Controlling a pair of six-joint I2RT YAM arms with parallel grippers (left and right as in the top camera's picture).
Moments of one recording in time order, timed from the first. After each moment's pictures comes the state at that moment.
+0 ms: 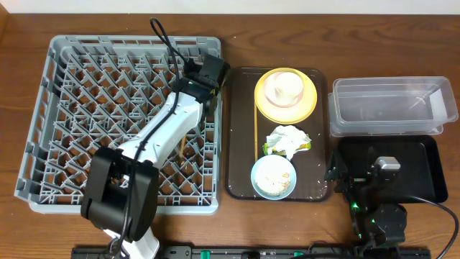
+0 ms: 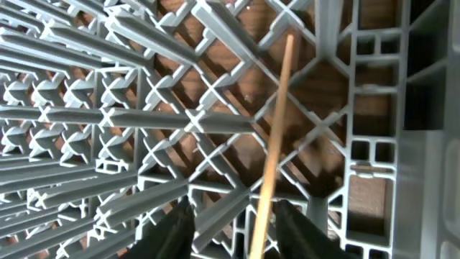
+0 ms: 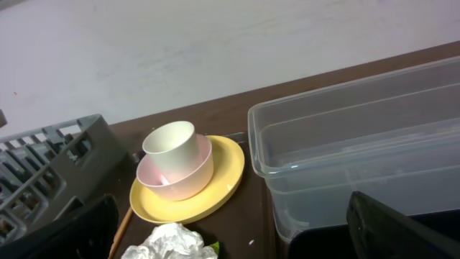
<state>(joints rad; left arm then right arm) -0.41 1.83 1.33 -0.74 -0.49 -0.31 0.09 0.01 0.01 -0.07 -0.01 0.31</state>
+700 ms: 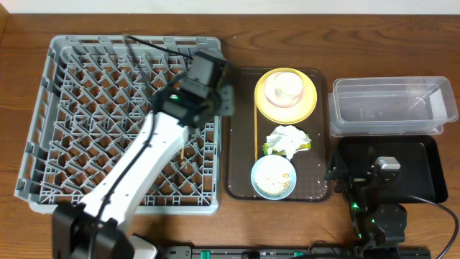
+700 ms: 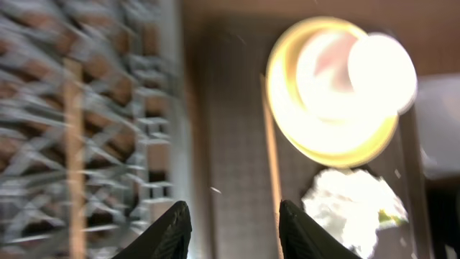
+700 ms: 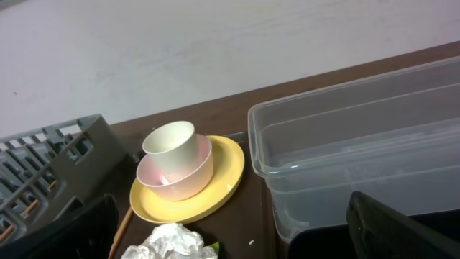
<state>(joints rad) -0.48 1.58 1.33 -0.72 0.02 -0.45 0.09 0.01 0.01 -0.07 -0.01 0.31</state>
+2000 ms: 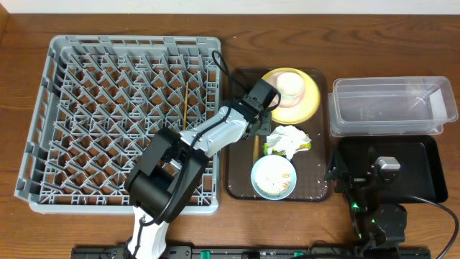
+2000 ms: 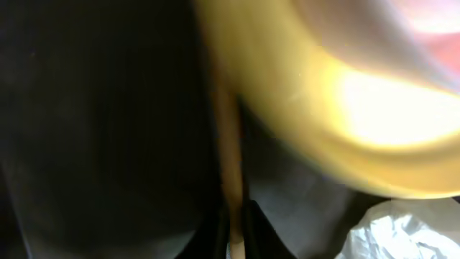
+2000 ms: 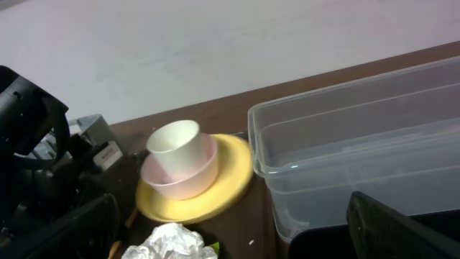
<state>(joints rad) -0.65 2.05 1.33 -0.45 0.01 -0.52 0.09 0.01 0.01 -0.07 -0.01 0.31</state>
